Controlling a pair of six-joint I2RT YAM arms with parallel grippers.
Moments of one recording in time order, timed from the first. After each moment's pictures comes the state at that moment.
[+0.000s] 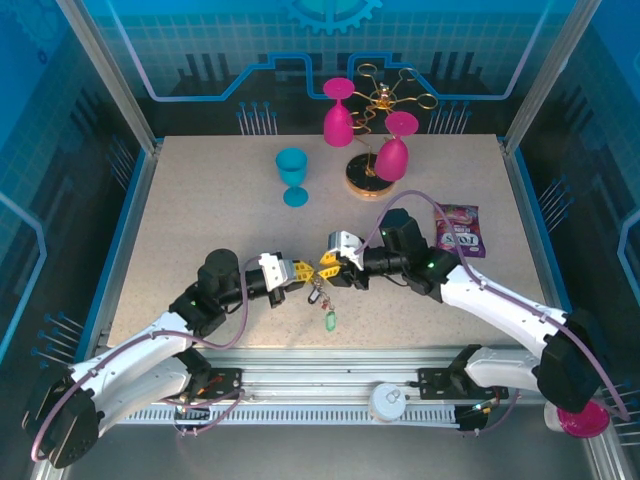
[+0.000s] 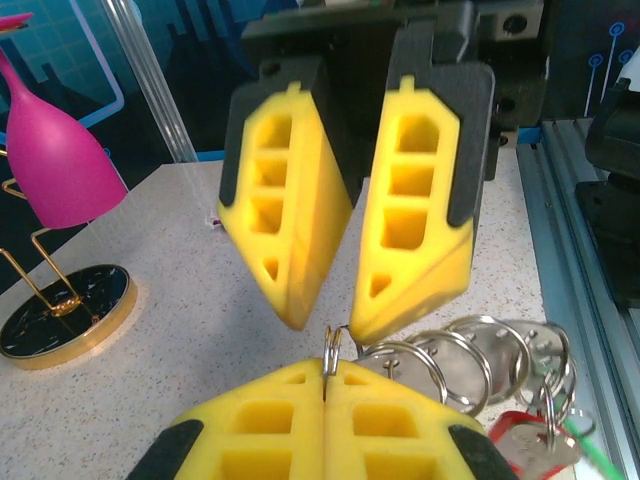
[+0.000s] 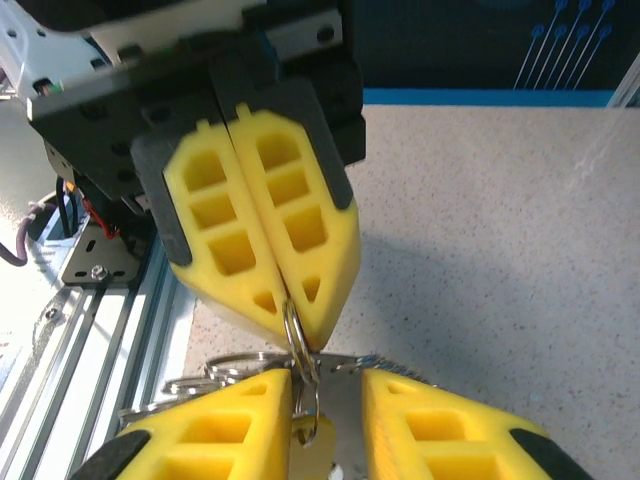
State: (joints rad) left arm -0.60 0.86 0.40 0.29 0.56 0.31; right arm 0.71 1.20 0.82 -0.11 -0.68 -0.40
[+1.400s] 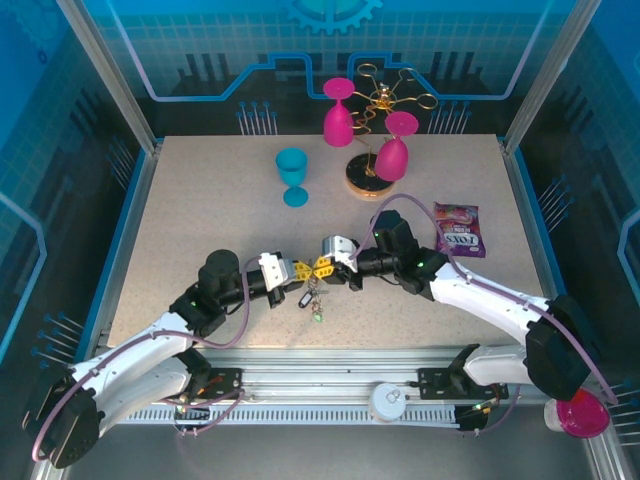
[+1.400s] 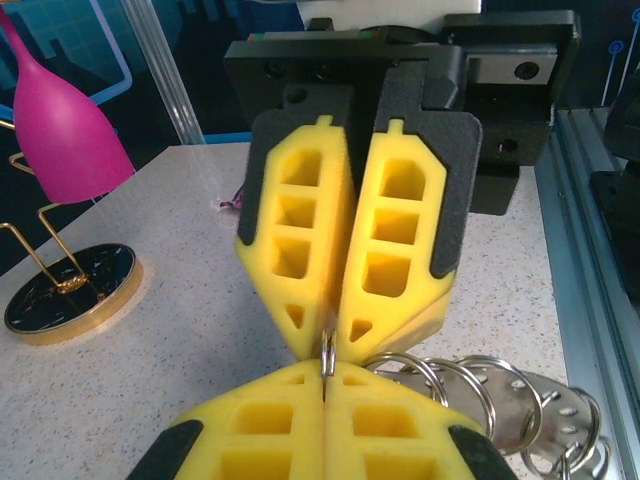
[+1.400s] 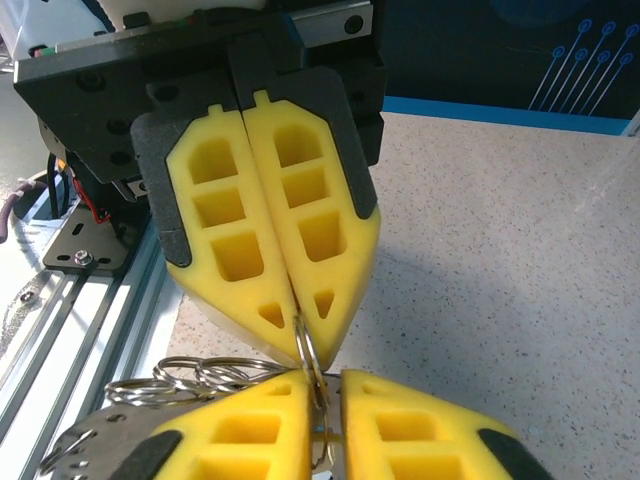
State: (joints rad) left arm -0.60 0.86 0.39 0.29 0.54 0.30; right arm 0.72 1.29 0.80 0.00 -0.71 -0.48
